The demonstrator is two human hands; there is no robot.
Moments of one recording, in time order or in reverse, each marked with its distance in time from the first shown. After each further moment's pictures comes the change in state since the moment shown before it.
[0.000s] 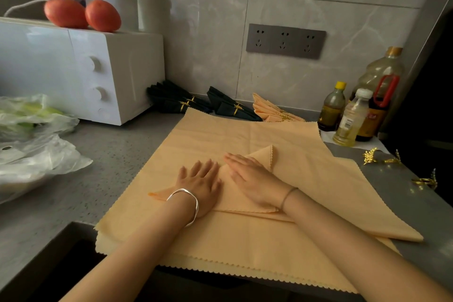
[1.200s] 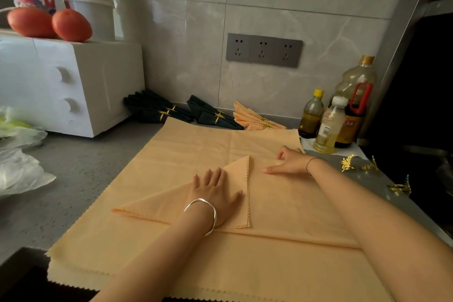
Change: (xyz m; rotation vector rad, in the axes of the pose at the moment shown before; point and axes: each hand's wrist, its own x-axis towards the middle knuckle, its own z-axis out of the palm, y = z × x) left_hand 0.033 0.078 0.008 -0.045 0.025 0.013; right_hand 0.000 0.177 -0.064 0.077 -0.106 0.596
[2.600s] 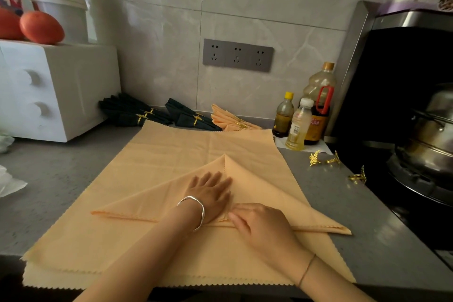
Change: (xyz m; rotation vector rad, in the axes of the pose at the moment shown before) left_hand 0.000 0.017 0.002 -0.043 -0.068 0.231; right_hand -0.186 -0.053 0.092 -0.096 0.531 -0.465
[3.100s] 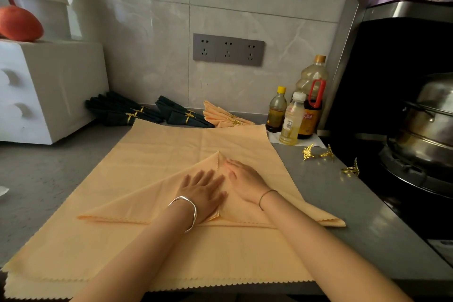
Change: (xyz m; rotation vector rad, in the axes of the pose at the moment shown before) left_hand 0.002 0.001 0.002 0.043 -0.005 -0.002; right_hand 0.099 0.062 0.040 0.161 -0.277 0.239
